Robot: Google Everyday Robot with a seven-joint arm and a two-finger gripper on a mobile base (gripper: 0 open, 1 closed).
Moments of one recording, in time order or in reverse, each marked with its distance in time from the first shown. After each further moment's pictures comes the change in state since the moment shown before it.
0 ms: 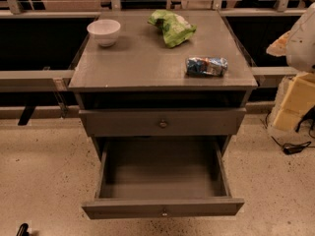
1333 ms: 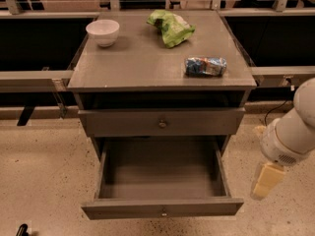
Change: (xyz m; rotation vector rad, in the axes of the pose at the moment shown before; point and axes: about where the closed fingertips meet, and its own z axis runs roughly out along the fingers) arm 0.091 0.048 0.210 -0.093 0.029 0.048
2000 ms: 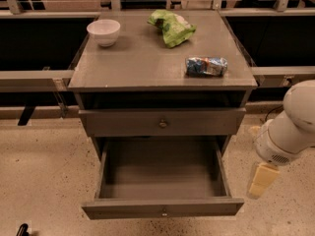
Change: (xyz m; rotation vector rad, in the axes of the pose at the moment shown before) arm 0.000 -0.002 0.014 0.010 0.021 -0.021
